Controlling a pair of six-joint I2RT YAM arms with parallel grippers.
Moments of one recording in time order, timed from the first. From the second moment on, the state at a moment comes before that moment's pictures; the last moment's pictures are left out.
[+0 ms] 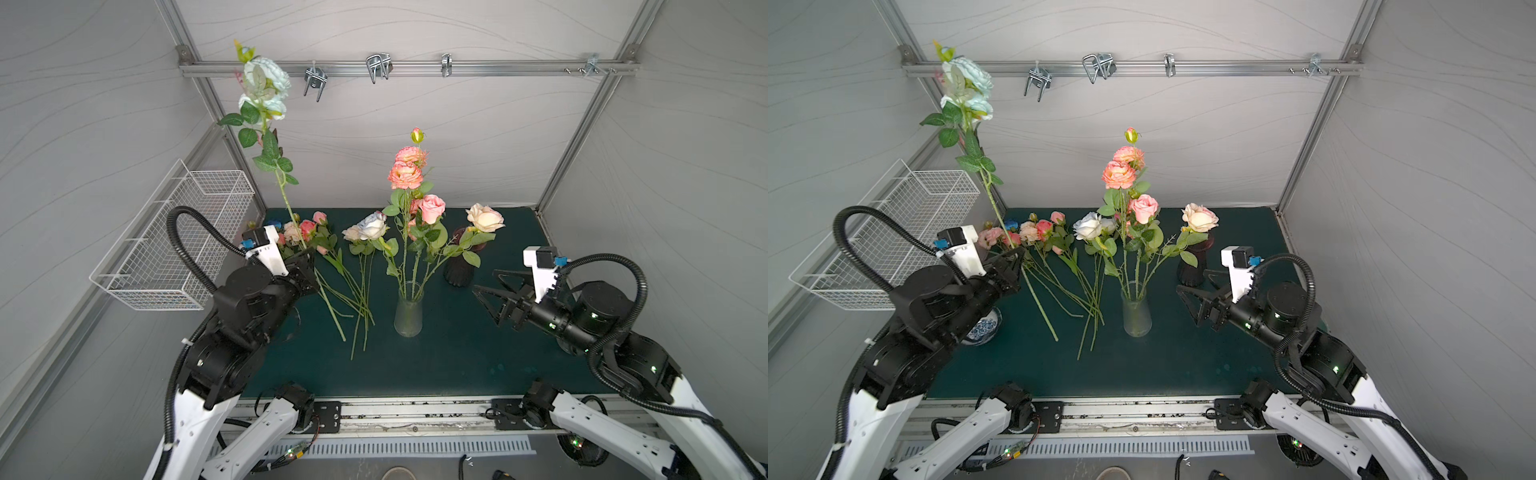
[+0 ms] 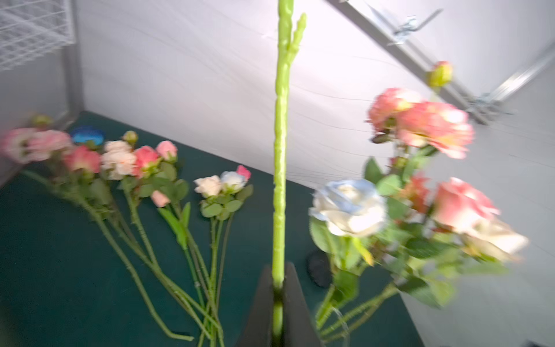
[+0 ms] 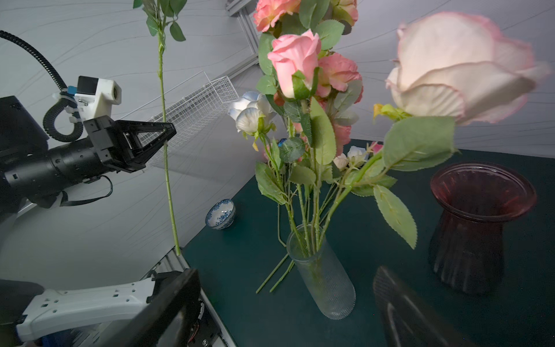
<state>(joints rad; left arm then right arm) -0.43 0.68 1.23 -0.73 -0.14 -0.54 0.83 0.64 1.08 -0.60 -0.12 0.37</state>
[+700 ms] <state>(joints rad) -0.49 0.57 0.95 -0.20 0.80 -0.77 1.15 1.12 1.47 -0.39 -0.31 0.31</state>
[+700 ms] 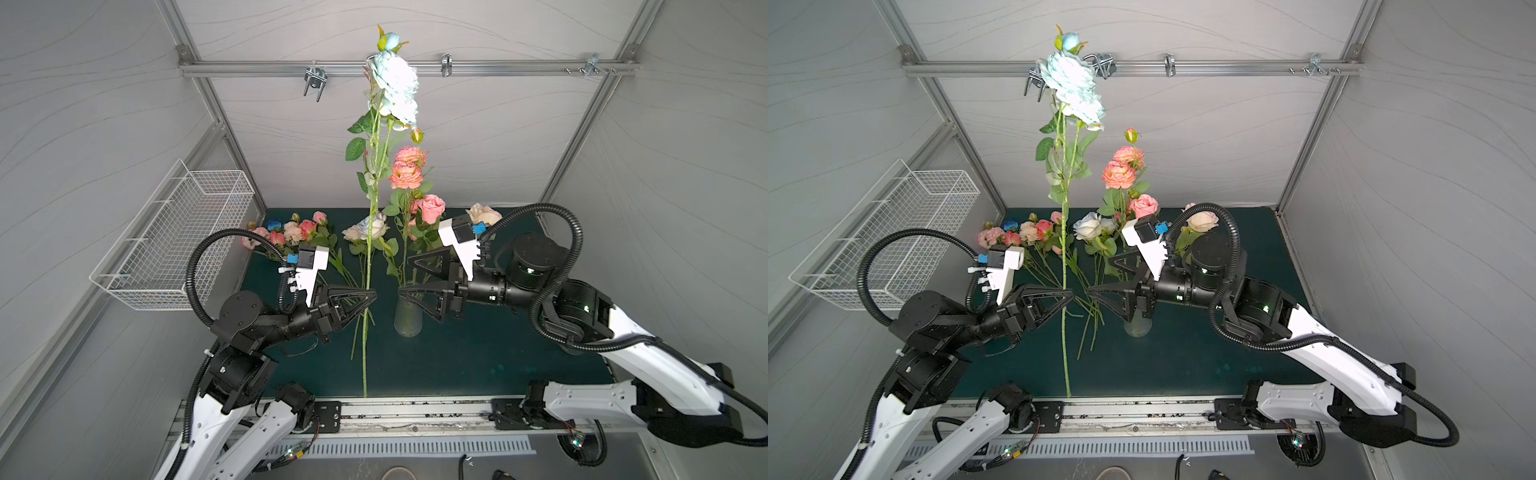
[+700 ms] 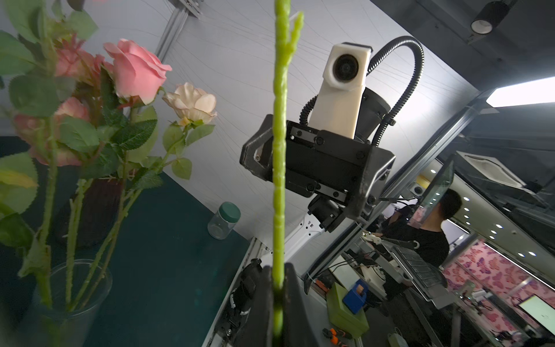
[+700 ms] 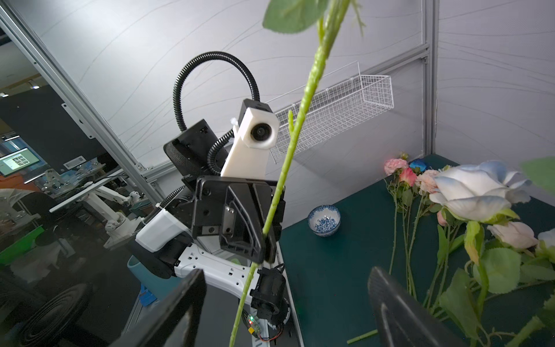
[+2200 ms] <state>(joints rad) -0.90 0.42 0.99 -0.63 -0.24 -0.52 1.04 1.13 1.69 -0.49 -0.02 0.07</state>
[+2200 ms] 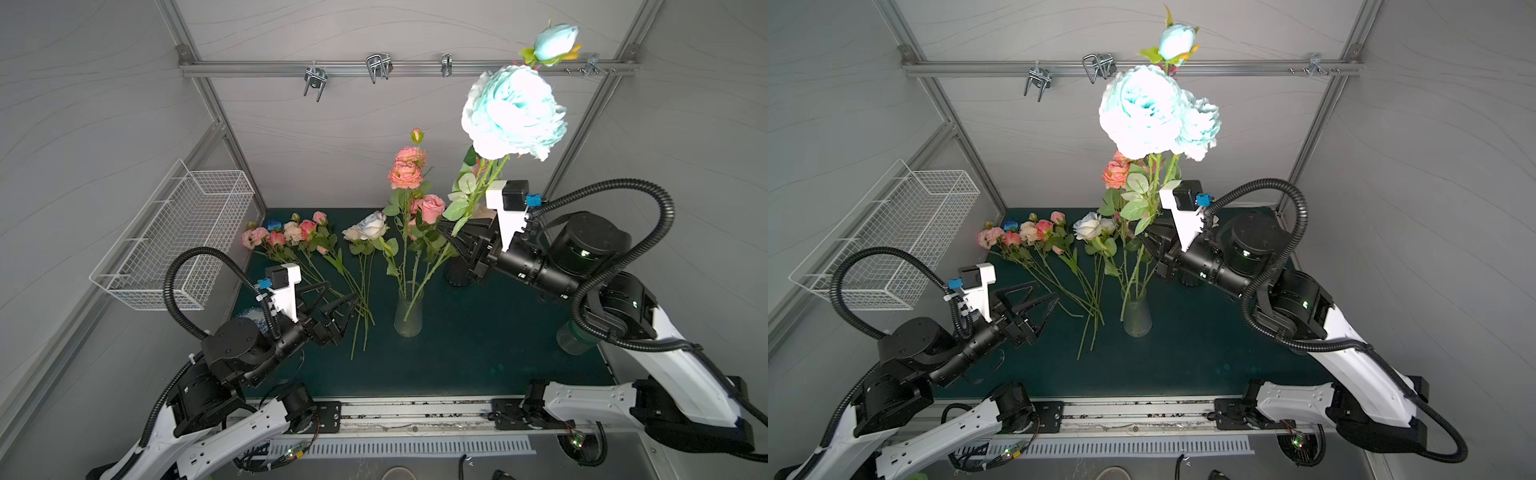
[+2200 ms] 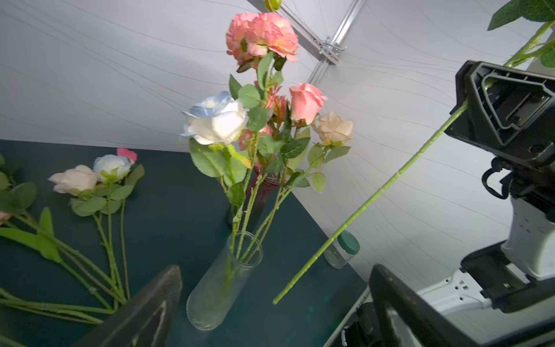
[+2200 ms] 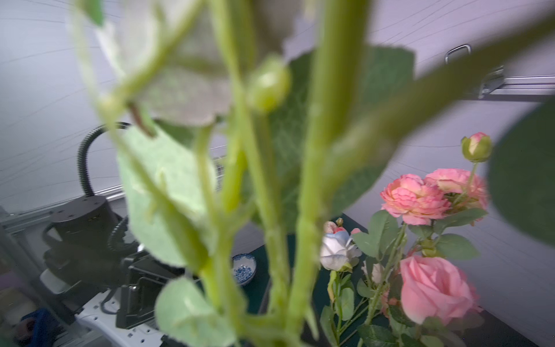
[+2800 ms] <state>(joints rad) -0.90 0.38 0.98 -0.71 -0.32 -0.52 0.93 1.25 1.63 -0.40 -0.01 -0.03</state>
